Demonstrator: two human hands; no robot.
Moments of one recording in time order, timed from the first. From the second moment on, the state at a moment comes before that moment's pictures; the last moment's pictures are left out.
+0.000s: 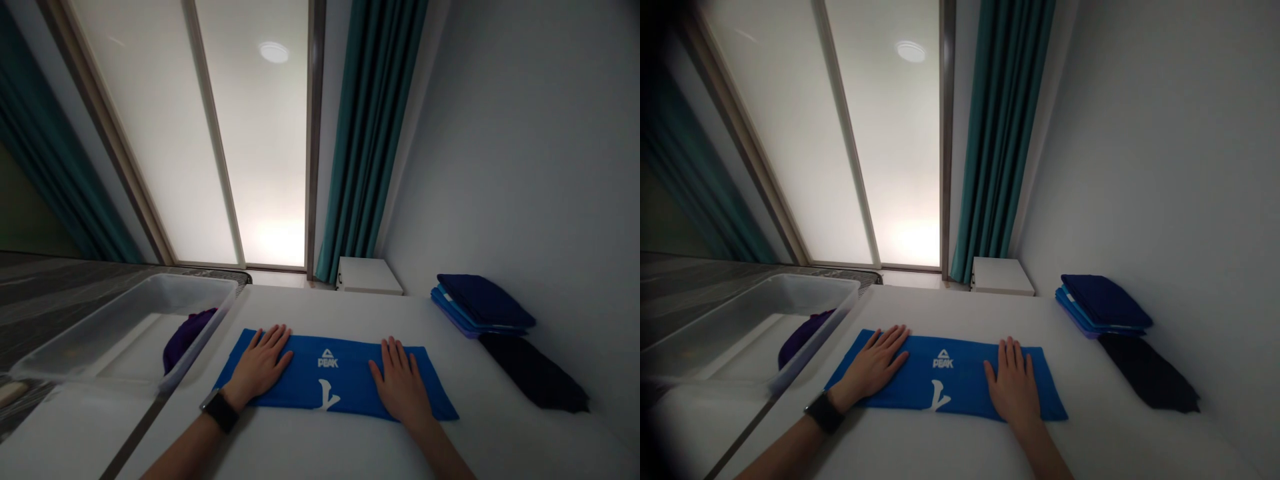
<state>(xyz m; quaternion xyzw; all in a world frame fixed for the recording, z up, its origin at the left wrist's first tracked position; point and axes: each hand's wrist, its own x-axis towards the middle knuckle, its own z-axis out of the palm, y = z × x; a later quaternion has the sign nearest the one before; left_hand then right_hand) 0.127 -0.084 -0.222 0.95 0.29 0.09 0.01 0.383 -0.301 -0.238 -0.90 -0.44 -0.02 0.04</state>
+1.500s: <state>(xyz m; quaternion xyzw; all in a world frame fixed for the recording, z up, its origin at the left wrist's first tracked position) 0.152 -0.113 -0.187 0.99 0.12 0.11 0.00 0.377 -0.268 -0.219 -0.89 -0.45 -0.01 0.04</state>
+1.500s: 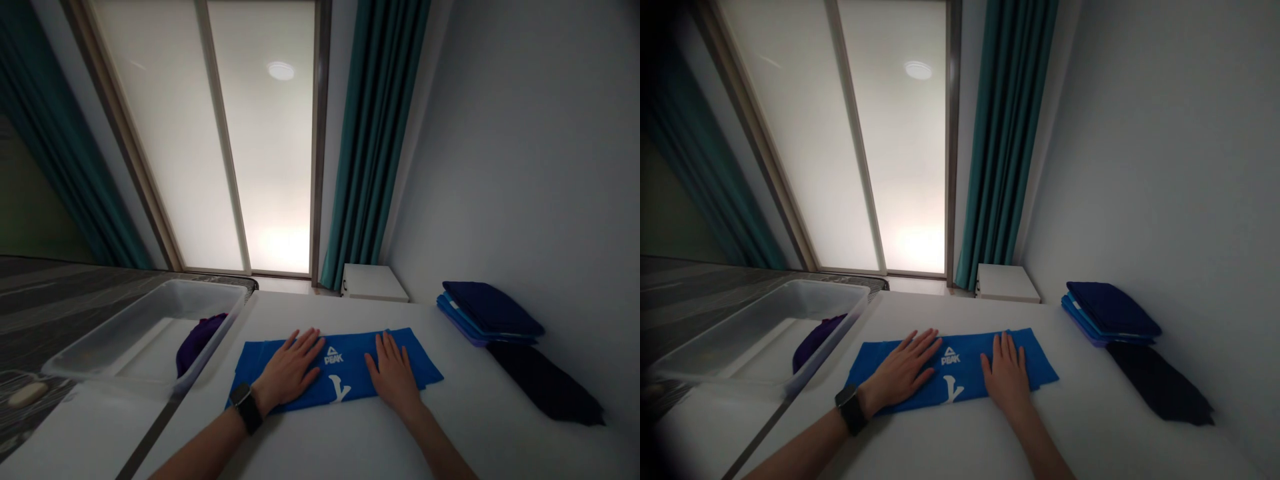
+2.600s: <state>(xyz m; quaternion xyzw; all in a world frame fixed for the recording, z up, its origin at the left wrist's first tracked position) 0.155 -0.114 -0.179 0.99 -0.06 0.00 0.15 0.362 -0.241 -0.218 -0.87 -0.48 0.02 0.05</state>
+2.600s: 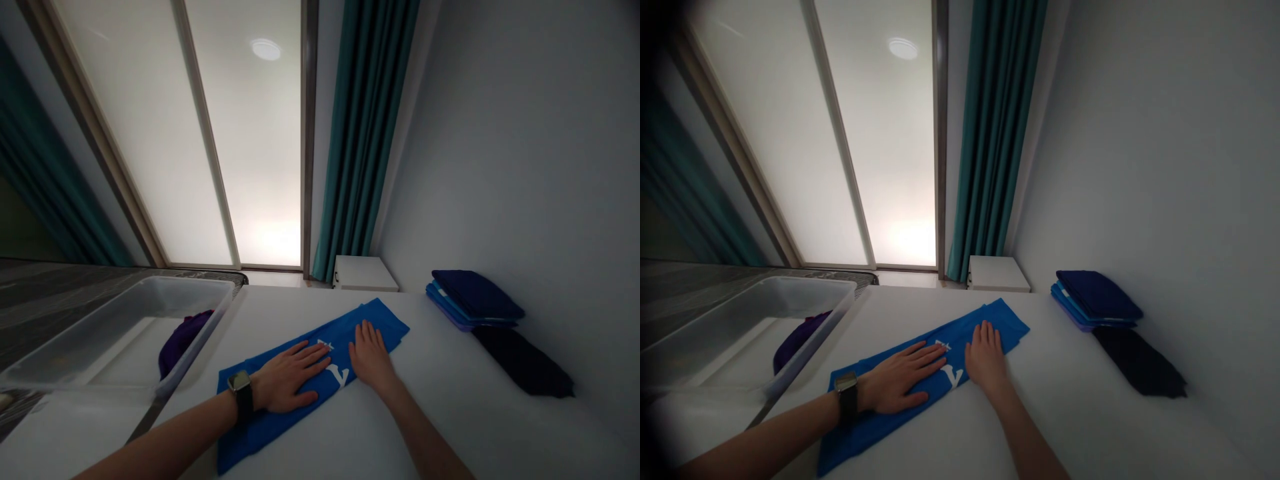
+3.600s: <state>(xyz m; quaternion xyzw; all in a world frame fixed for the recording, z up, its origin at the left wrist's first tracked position) 0.168 -0.116 -0.180 1.00 -0.03 0.01 0.09 0.345 -0.213 -0.223 -0.81 -0.58 0.02 0.06</state>
